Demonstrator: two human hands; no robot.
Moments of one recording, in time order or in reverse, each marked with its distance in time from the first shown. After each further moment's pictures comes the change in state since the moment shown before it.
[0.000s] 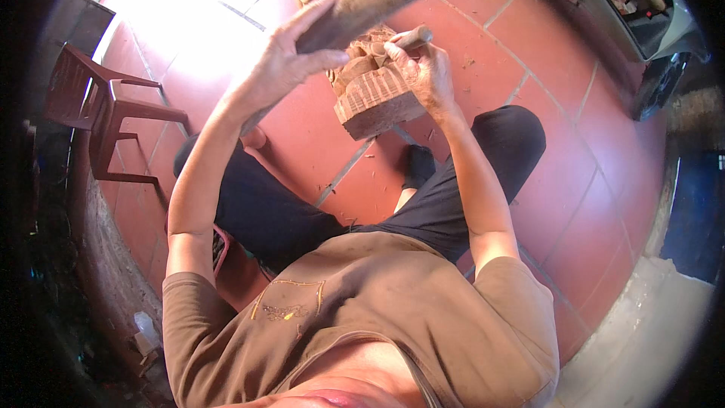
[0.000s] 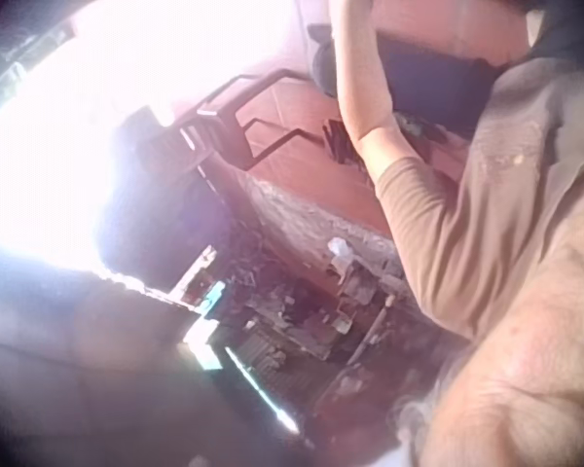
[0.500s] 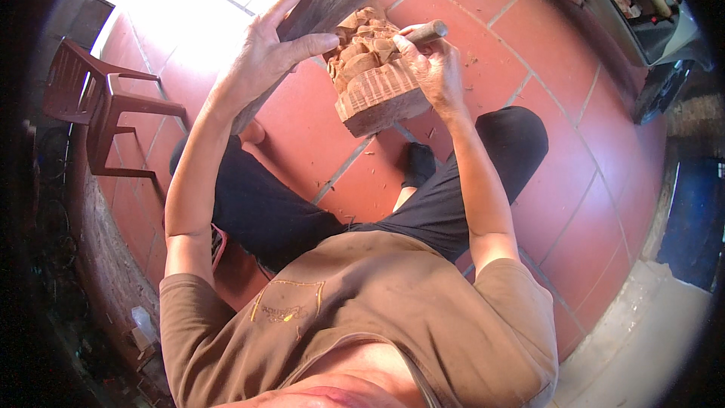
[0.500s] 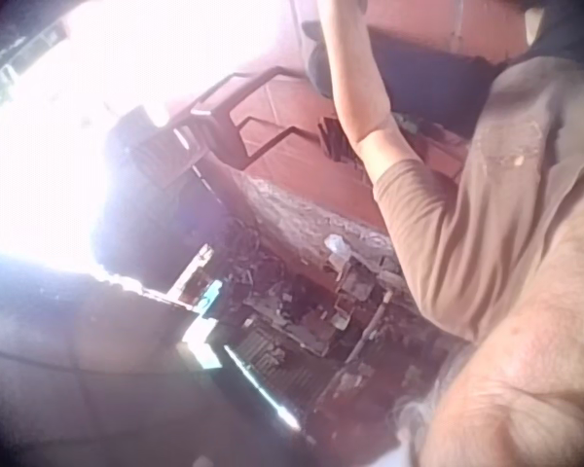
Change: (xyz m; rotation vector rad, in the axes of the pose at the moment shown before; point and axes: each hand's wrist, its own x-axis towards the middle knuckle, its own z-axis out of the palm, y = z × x) left_hand 0.002 0.002 -0.015 0.015 0.087 -0.009; right_hand 0.004 -0.004 -0.003 0.095 0.031 0.049
